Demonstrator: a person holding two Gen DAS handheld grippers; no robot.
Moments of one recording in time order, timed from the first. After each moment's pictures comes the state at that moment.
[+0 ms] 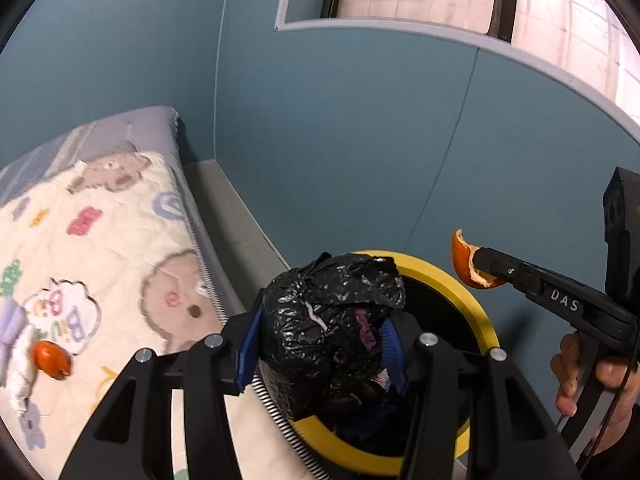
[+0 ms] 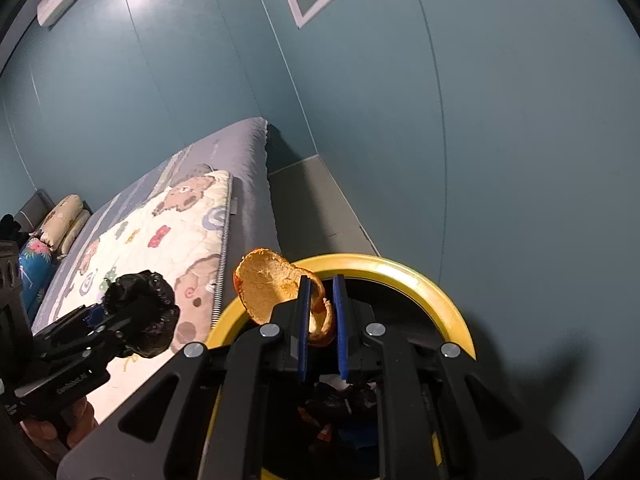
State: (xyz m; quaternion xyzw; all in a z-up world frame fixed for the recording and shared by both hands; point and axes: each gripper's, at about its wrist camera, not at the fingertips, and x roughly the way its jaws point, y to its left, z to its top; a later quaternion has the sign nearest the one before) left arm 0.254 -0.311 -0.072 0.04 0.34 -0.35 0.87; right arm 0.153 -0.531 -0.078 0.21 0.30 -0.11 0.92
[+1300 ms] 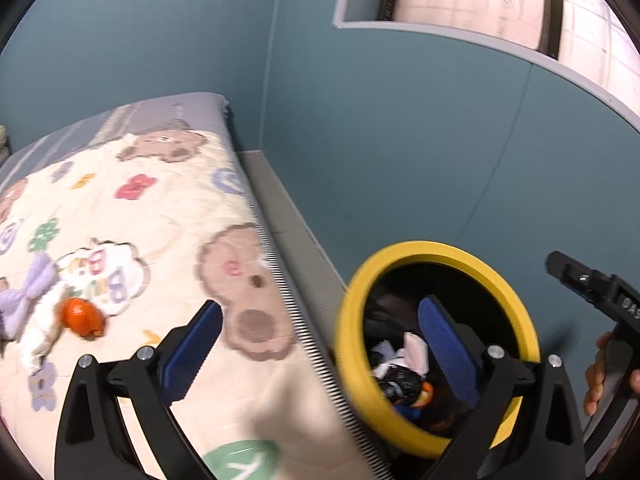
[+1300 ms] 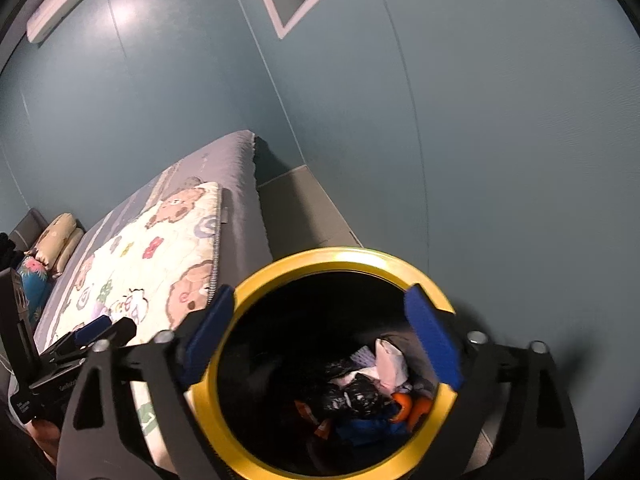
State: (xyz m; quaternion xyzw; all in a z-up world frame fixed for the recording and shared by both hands) left arm 0.259 -0.253 -0.086 0.02 0.35 -0.26 0.90; right arm 0.124 -0.522 -0.081 0.22 0.27 -0.13 0.93
